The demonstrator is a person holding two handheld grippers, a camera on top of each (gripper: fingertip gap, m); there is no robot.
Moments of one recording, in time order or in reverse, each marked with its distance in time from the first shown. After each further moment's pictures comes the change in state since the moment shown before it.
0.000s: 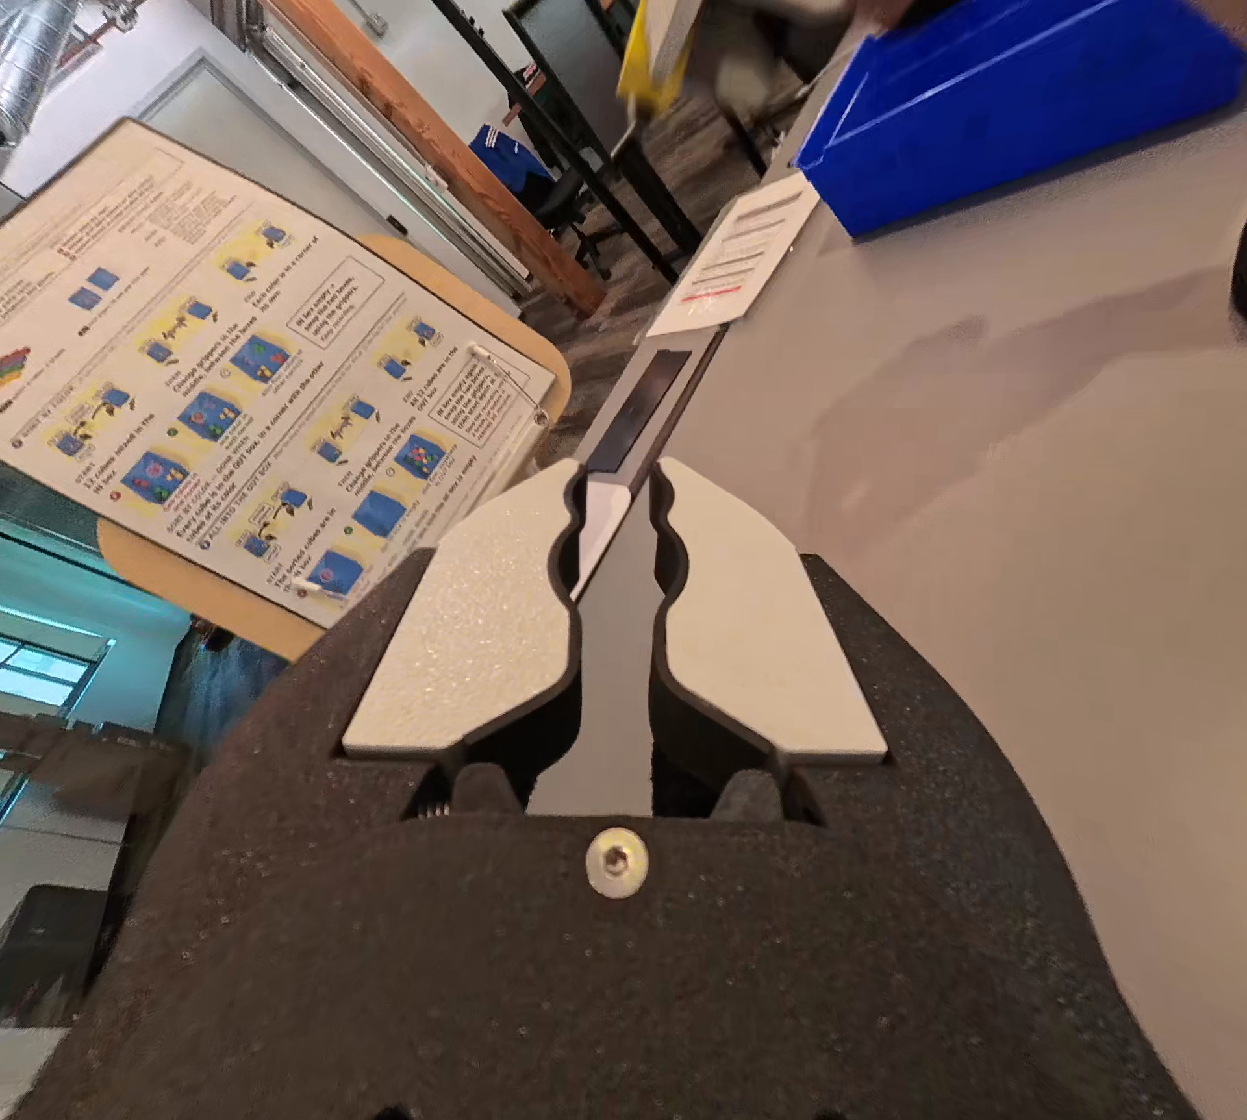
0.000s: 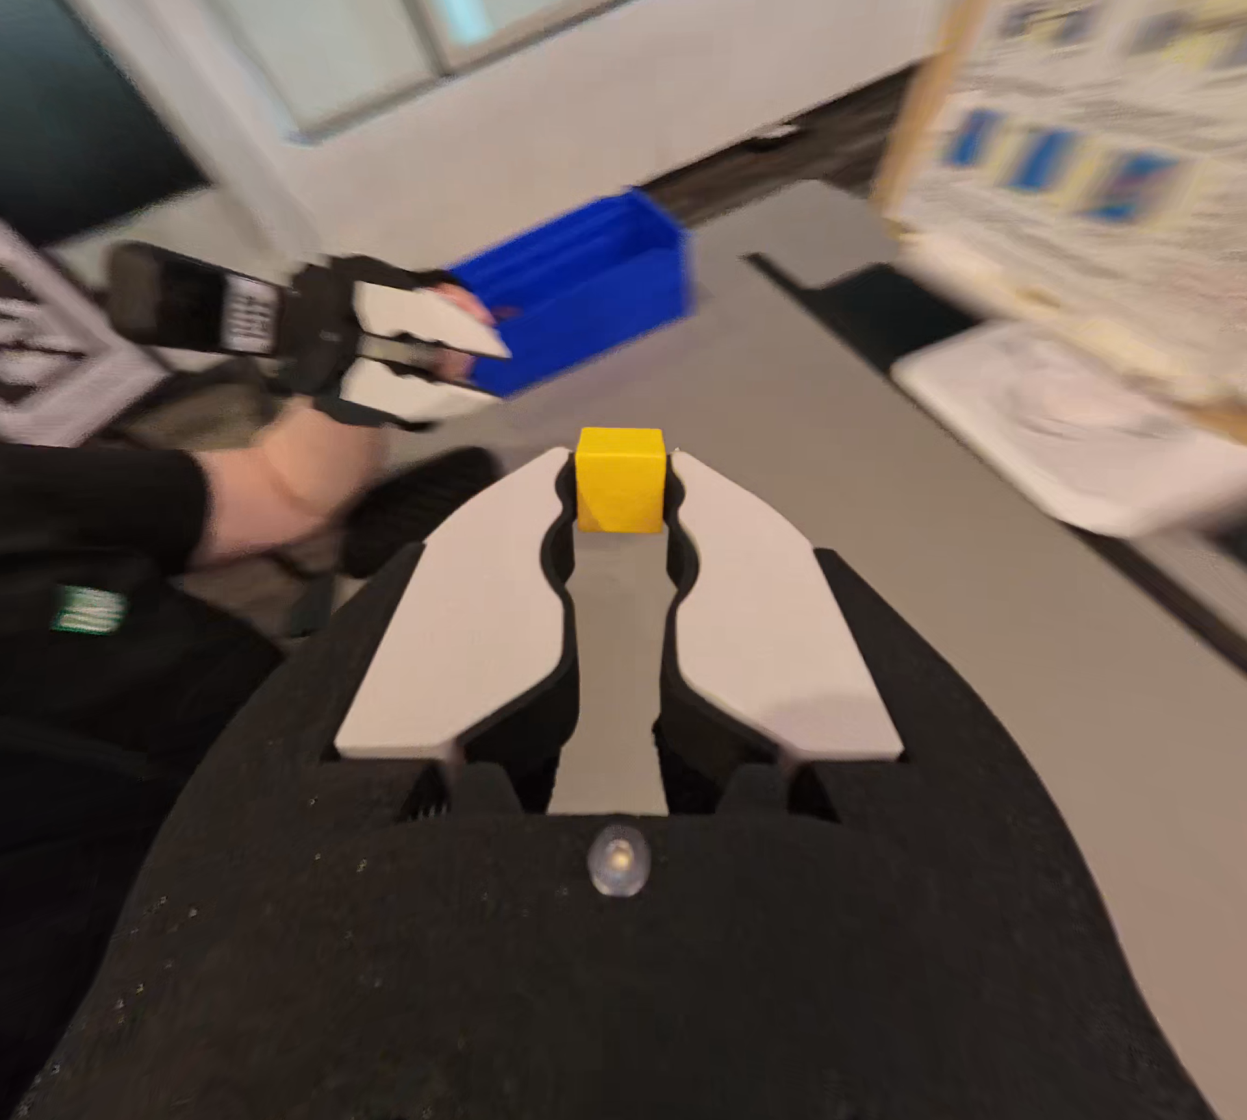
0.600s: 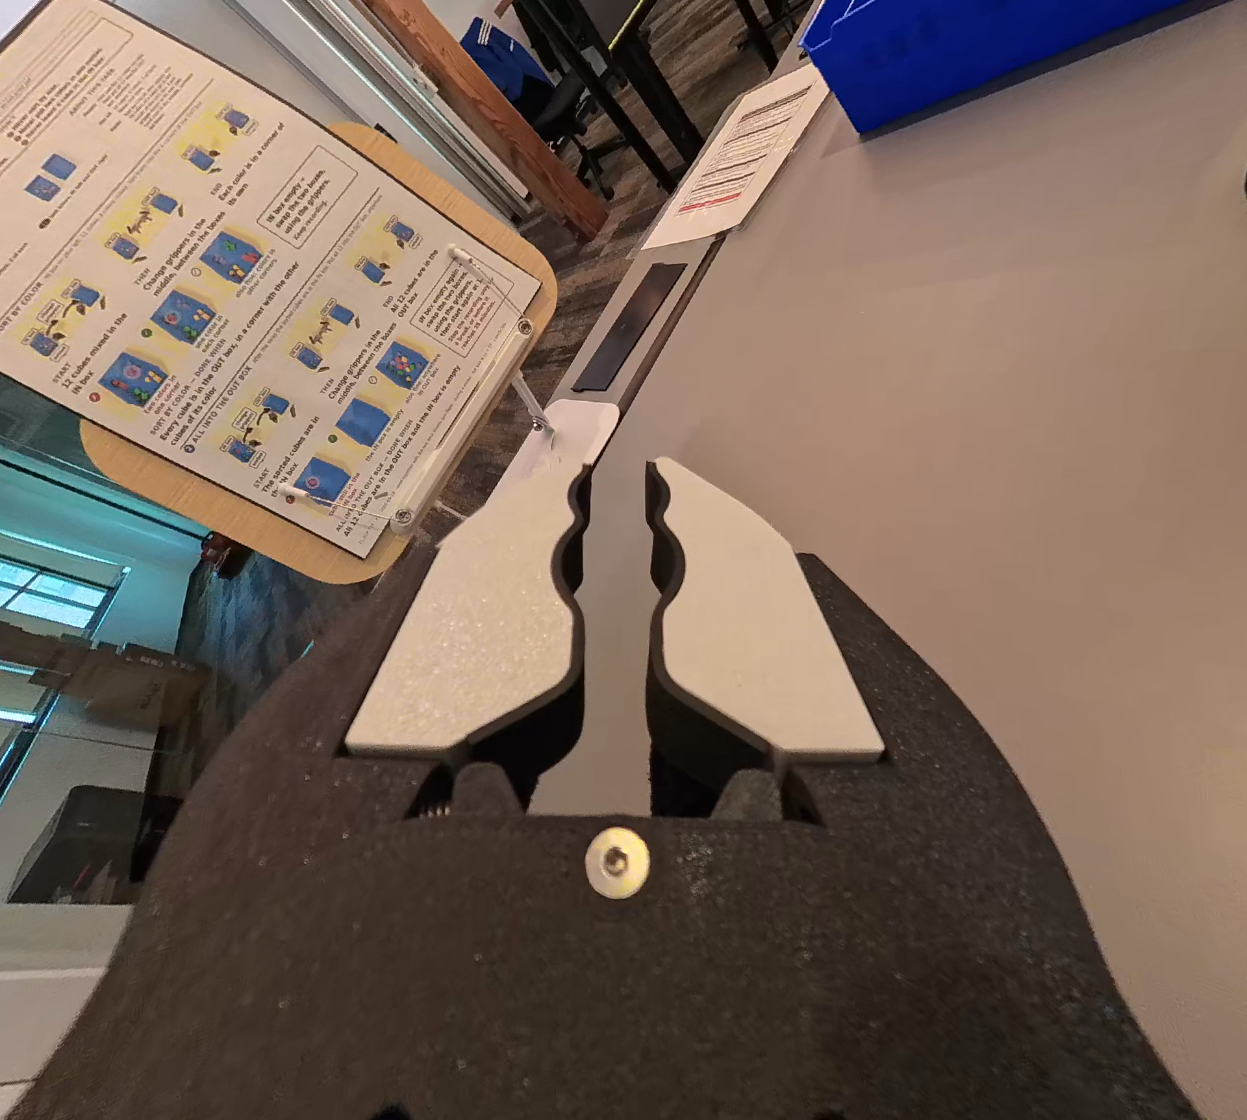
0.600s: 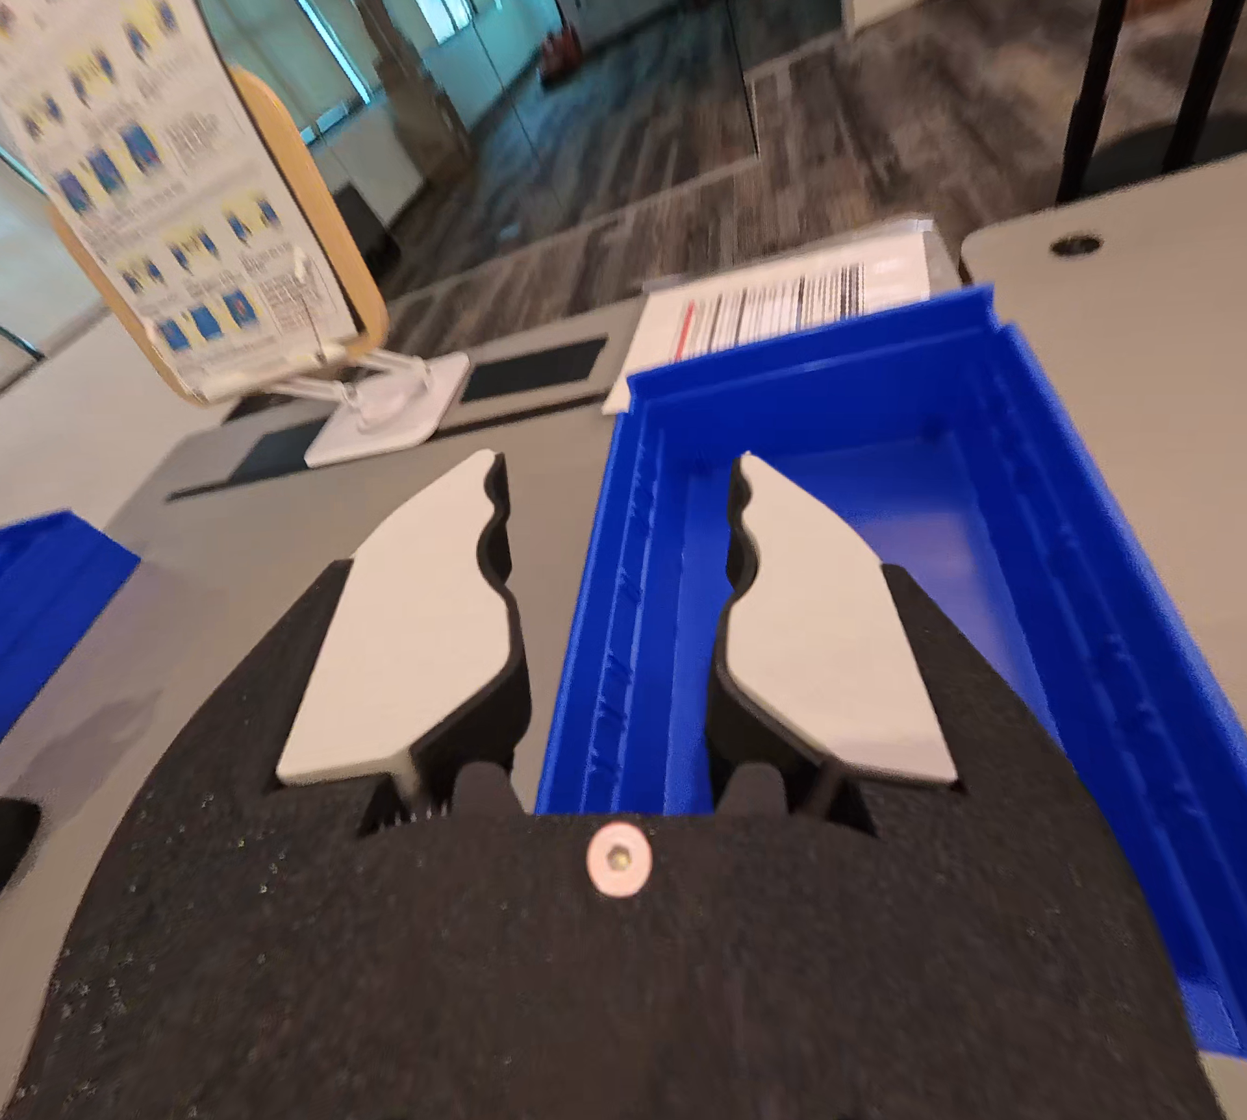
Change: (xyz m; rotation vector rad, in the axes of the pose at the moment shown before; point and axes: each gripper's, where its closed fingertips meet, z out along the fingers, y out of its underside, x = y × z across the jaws) left arm 0.013 0.031 -0.022 -0.114 -0.013 -0.009; right arm 0.115 0.135 -0.321 0.381 0.962 0.399
